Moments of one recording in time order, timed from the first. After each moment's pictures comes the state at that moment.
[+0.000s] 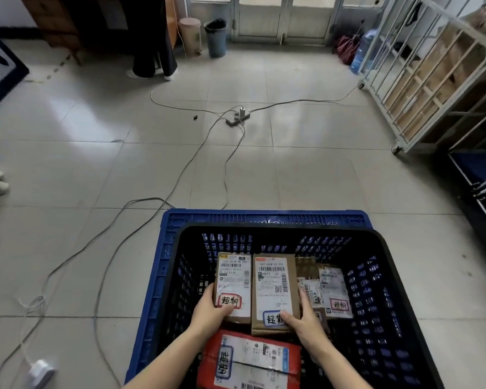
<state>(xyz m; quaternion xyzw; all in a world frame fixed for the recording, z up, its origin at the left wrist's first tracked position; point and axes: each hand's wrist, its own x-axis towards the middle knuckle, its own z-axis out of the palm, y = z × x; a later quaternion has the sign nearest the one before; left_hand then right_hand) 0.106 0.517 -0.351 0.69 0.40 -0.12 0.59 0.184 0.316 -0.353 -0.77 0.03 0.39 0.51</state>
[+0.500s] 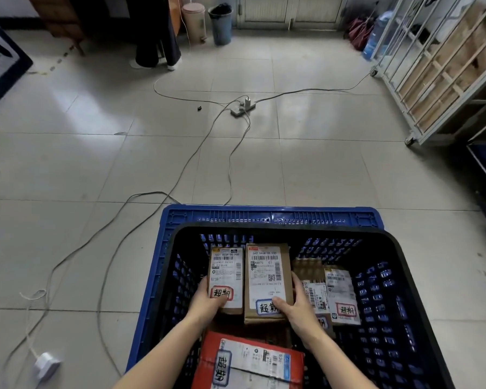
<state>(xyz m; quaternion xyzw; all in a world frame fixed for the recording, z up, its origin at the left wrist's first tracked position) 0.133 0.536 -0.382 0.66 0.46 -0.12 0.59 0.216 0.347 -0.367 -0.76 0.03 0.38 0.52</state>
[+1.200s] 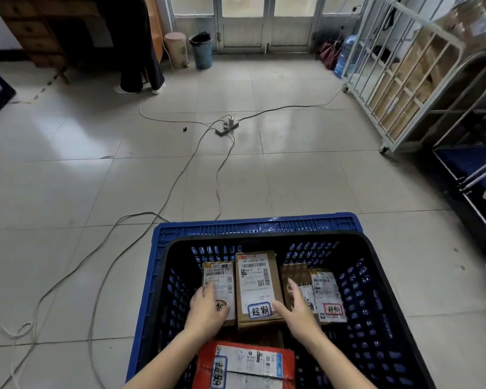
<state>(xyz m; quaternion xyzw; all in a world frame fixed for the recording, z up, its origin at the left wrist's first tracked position) 0.137 0.518 -0.345 0.86 0.33 -0.21 0.34 0.207 0.328 -0.336 -0.82 -0.01 0.35 0.45</state>
